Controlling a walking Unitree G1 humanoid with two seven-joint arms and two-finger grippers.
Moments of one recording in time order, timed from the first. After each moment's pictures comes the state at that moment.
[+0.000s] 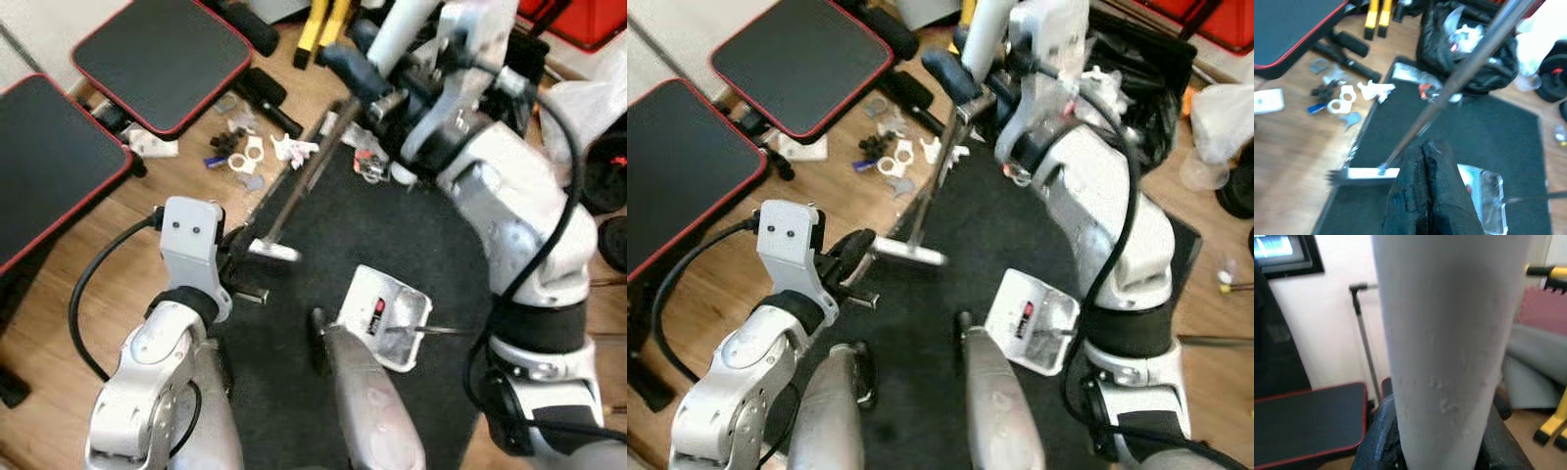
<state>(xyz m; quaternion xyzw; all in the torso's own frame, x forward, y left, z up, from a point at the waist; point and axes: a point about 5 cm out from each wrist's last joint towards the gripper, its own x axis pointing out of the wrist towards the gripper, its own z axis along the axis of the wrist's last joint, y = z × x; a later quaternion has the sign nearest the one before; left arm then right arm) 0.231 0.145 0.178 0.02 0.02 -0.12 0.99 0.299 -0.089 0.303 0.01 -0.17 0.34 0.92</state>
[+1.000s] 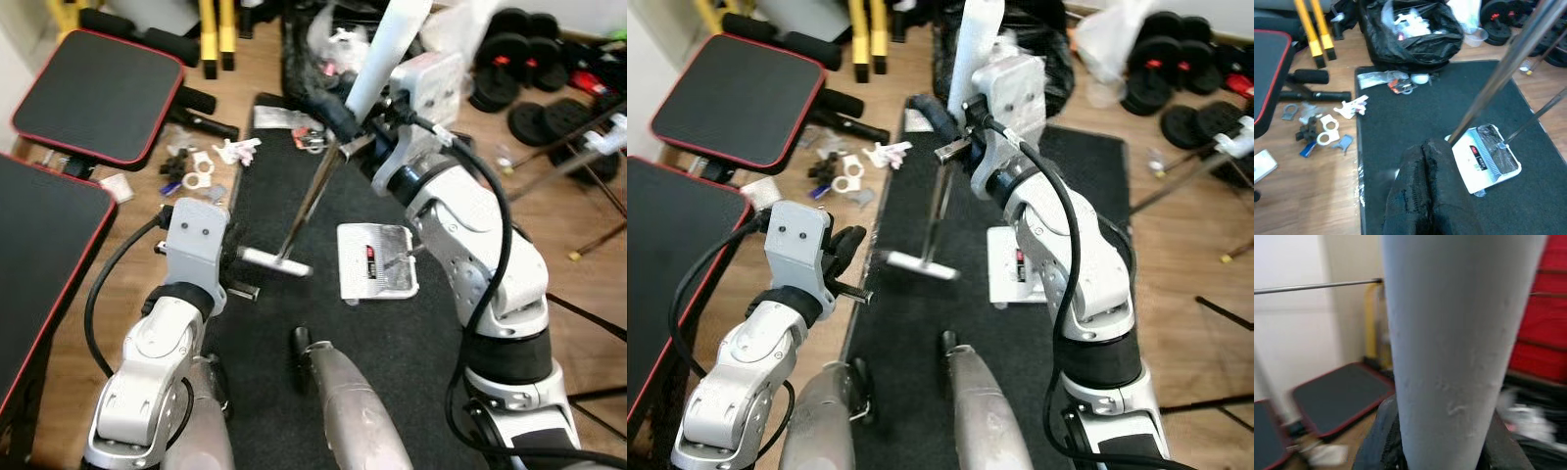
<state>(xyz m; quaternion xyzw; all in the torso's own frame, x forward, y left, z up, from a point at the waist) 0.242 0.139 0.169 0.07 -0.01 -0.10 0.99 0.298 -0.095 0.283 -0.02 -0.17 0.24 0.96</state>
